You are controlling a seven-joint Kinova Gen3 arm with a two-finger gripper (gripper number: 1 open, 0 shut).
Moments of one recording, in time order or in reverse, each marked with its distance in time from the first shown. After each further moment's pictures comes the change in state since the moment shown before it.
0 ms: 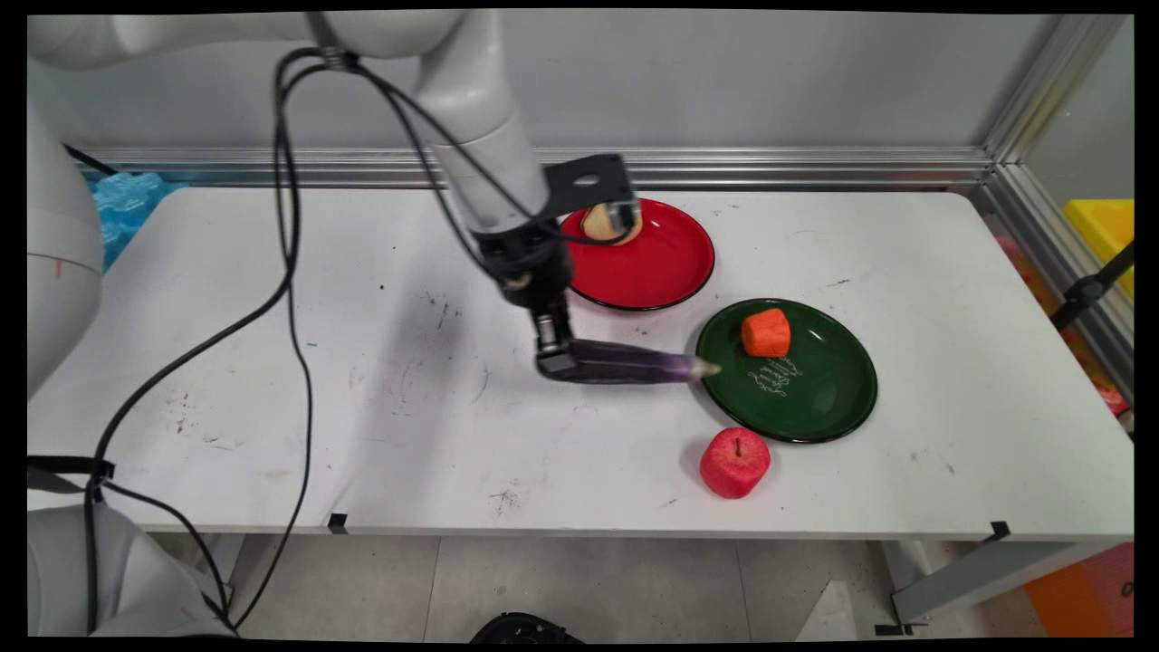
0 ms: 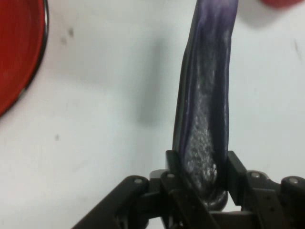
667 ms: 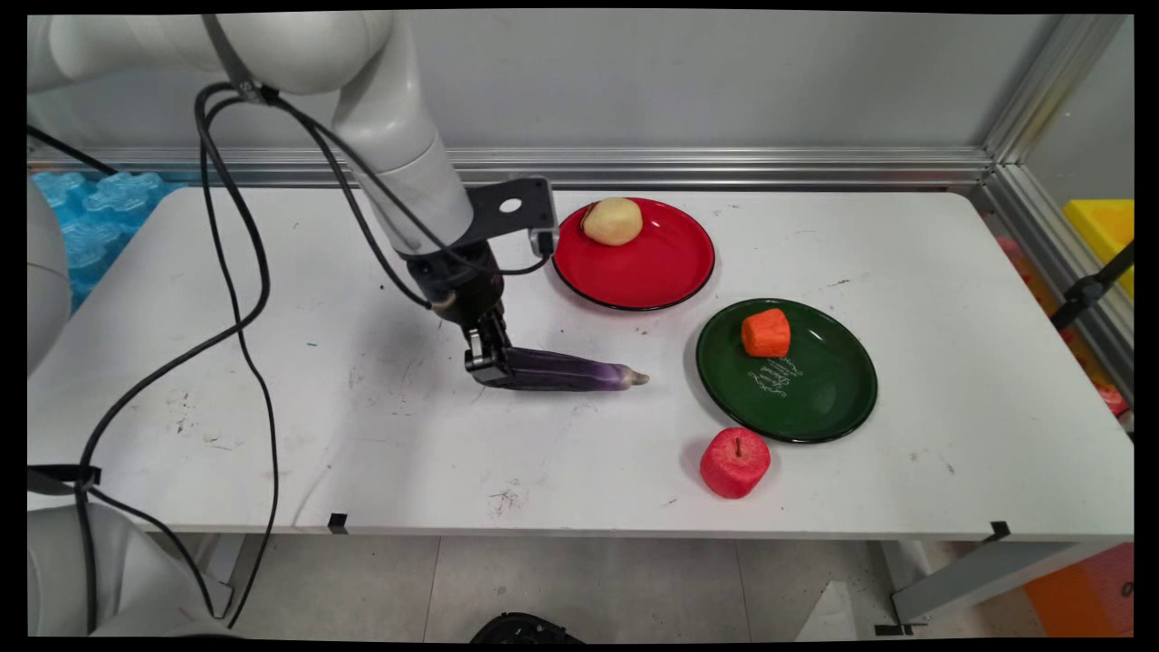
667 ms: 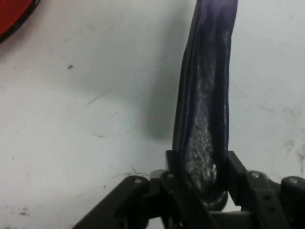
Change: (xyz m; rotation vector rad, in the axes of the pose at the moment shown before) arm -0.061 -0.004 0.009 0.042 -0.043 -0.005
